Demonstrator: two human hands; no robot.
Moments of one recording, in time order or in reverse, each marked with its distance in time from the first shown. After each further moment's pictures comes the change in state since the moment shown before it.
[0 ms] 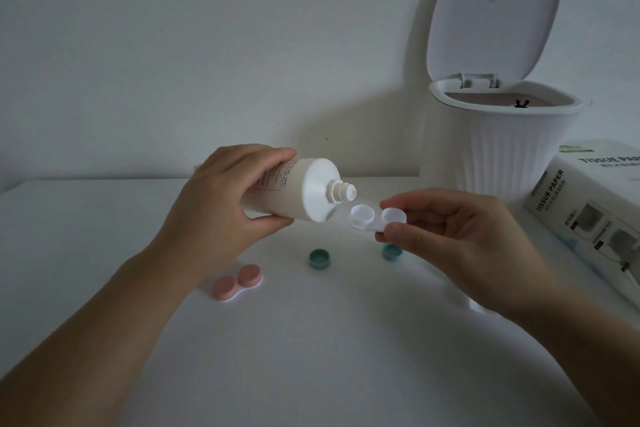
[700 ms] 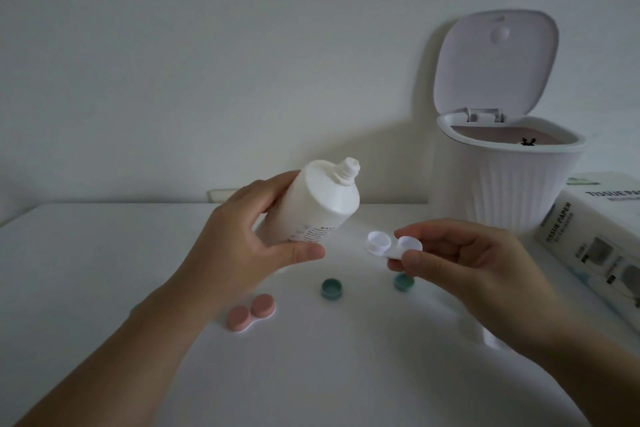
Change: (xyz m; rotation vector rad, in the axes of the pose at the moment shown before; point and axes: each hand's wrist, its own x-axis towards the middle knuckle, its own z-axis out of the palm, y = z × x) left_hand 0.000 0.008 -0.004 -0.359 -0.080 -0.226; right_hand 0.004 0.000 -0.002 0.087 -0.009 0.030
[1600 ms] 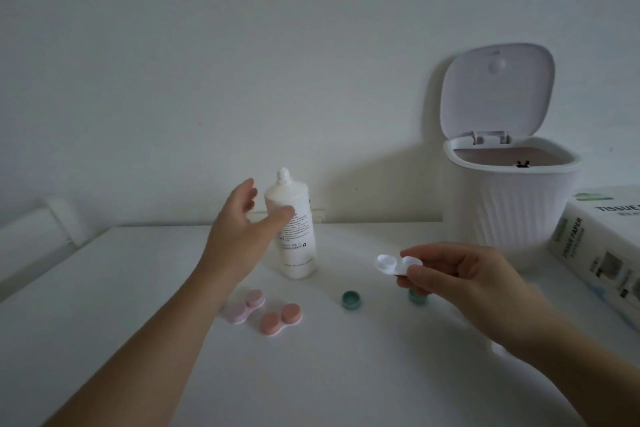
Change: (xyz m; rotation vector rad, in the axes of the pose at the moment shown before) left_hand 0.017 -0.004 -0.026 -0.112 0.249 -0.475; right_hand 0.006 0.009 -0.001 -0.010 -0.062 0.072
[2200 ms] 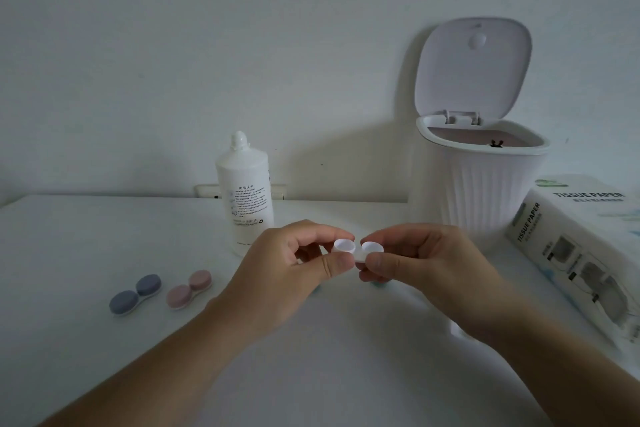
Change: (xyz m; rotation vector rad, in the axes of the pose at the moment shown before) left_hand -0.063 0.009 0.073 -0.193 -0.441 0.247; right_hand 0.001 -0.005 -0.002 -0.027 -0.086 0.004
